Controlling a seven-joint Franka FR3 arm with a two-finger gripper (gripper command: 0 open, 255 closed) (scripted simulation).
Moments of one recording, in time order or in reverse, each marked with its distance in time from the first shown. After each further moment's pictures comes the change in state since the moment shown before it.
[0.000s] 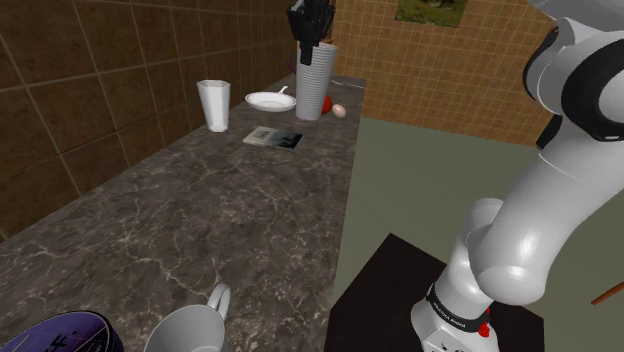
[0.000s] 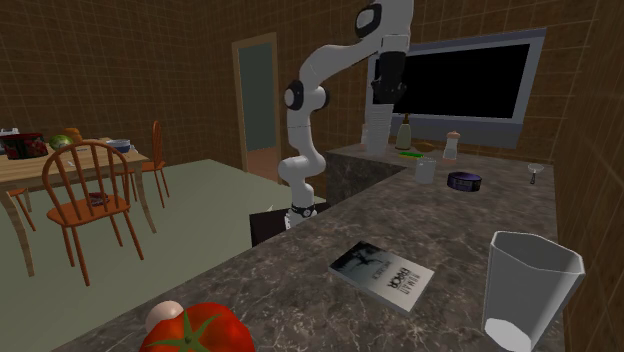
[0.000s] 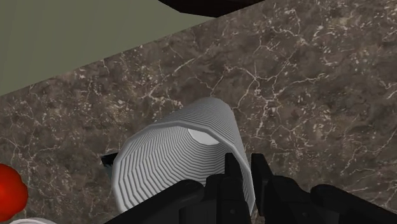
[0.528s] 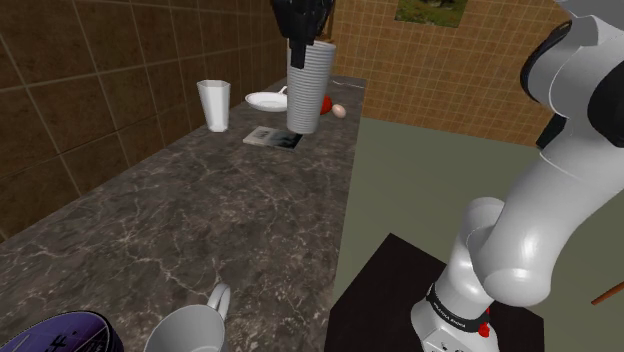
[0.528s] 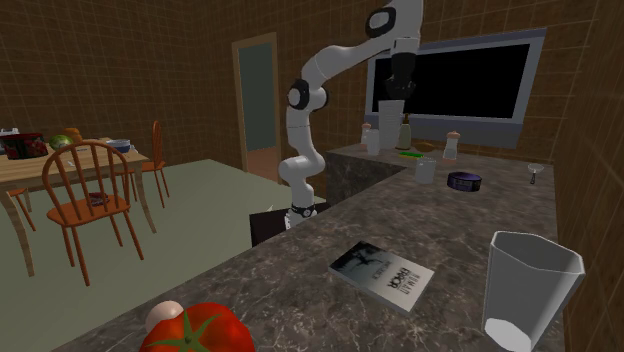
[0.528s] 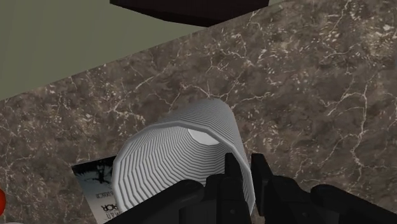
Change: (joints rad) arm 0.082 -0.010 0.126 0.028 0.008 -0.060 0.205
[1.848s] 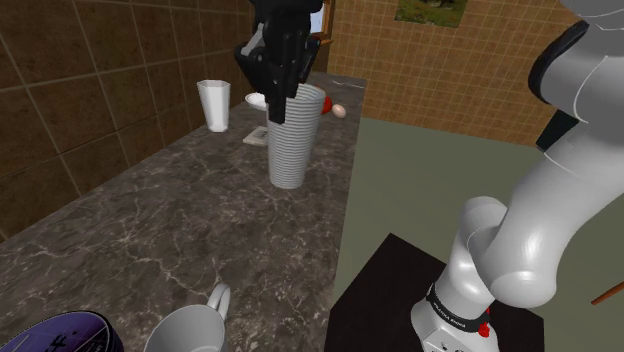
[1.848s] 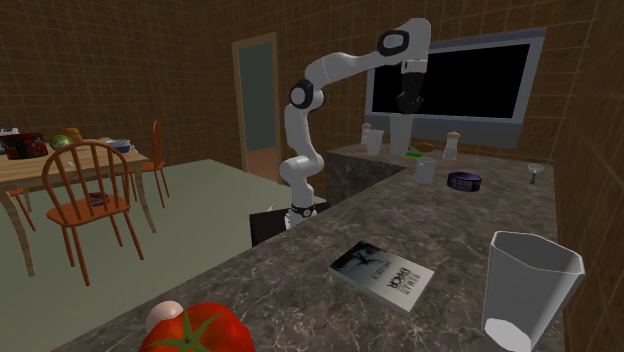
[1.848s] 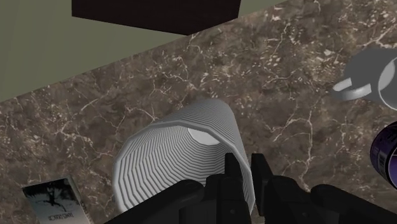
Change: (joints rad) arm 0.096 -0.042 0.125 -0.181 0.033 0.118 0.241
